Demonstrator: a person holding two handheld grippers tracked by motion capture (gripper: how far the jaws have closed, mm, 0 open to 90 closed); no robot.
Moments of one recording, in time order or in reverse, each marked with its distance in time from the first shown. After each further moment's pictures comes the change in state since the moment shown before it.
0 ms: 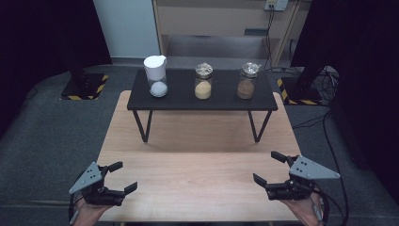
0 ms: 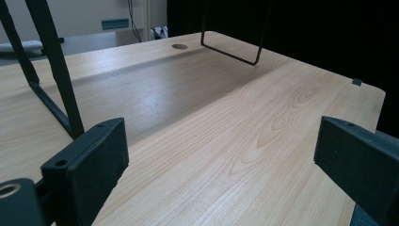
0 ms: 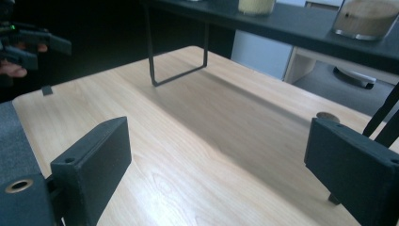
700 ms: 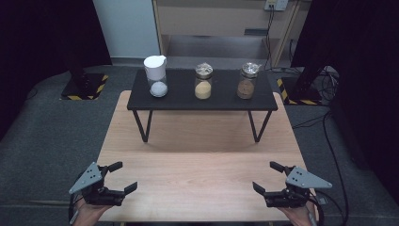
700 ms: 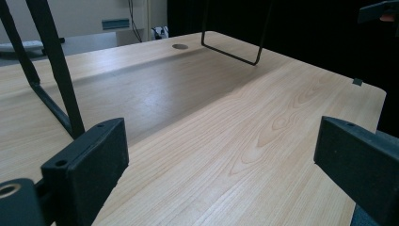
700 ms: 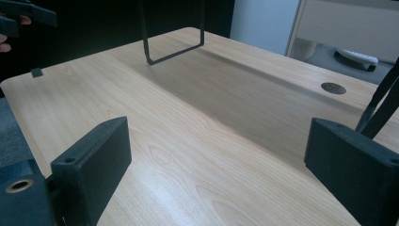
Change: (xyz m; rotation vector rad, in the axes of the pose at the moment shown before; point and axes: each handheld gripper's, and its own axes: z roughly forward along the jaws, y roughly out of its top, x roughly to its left) left arm 0.000 0.000 0.000 0.001 0.002 0.001; right arm 0.000 -0.042 0.006 0.019 -0.015 0.038
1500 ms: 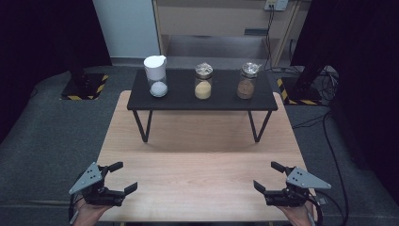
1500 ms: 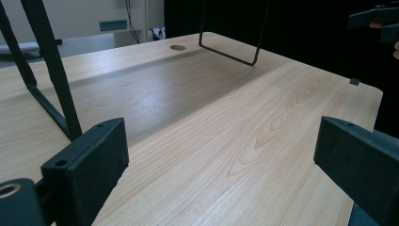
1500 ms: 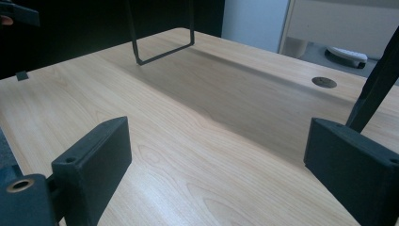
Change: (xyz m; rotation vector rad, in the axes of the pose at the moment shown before) left arm 0.001 0.000 0.000 -0.004 -0.009 0.003; right arm -0.001 -0.013 0.004 -0.009 -0.031 0.024
